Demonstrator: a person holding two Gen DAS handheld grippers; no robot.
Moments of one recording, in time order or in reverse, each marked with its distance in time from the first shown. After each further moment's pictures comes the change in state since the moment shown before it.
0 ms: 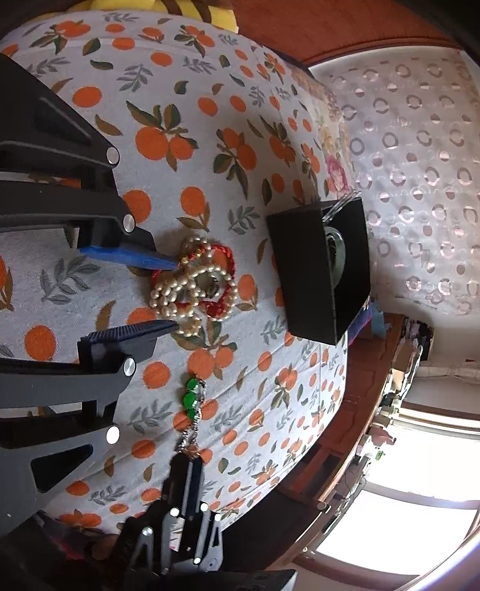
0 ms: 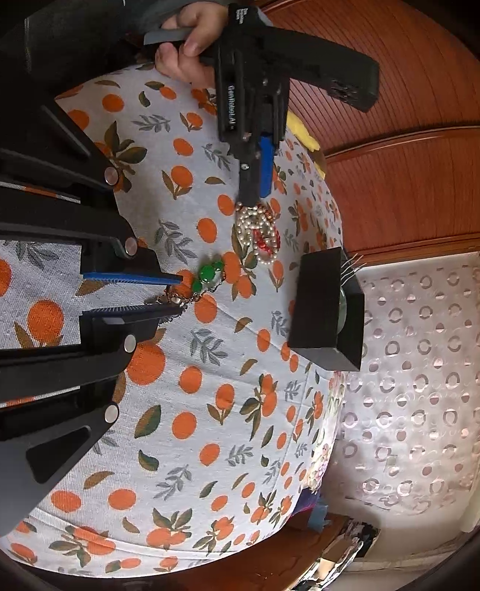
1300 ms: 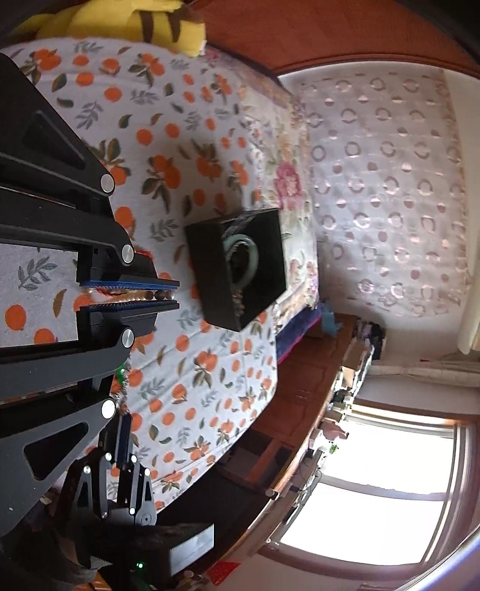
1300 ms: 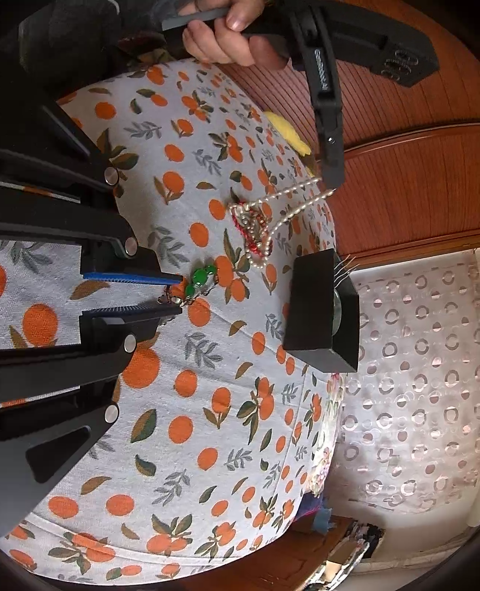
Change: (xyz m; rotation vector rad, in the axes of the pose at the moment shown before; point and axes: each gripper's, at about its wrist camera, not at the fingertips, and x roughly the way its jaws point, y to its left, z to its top) left arm -0.061 -0.005 0.041 -0.020 -0.190 -0.002; right arm -0.001 -0.005 0.004 0.031 -0.016 0.046
